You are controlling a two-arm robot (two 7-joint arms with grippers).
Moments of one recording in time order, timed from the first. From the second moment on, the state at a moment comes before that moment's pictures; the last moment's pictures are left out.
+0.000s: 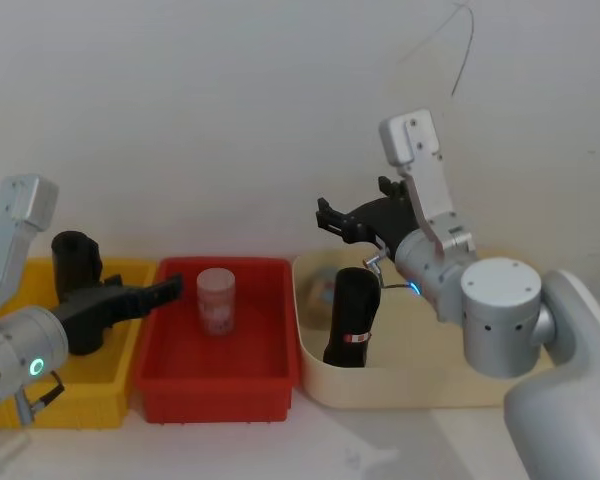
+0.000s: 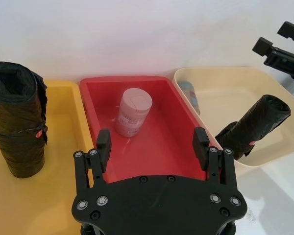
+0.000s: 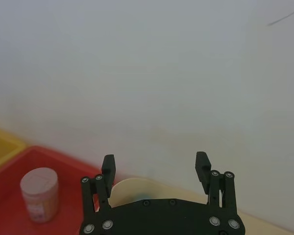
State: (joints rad) left arm -0.46 0.34 0.30 -1.62 -0.76 0.61 -0.05; right arm 0.66 0.06 -0.26 -1.26 -0.04 0.32 0.17
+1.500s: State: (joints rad) left arm -0.46 0.34 0.30 -1.62 -0.76 0.61 -0.05; right arm 0.32 0.15 -0.29 -1.64 0.04 0.15 0.27
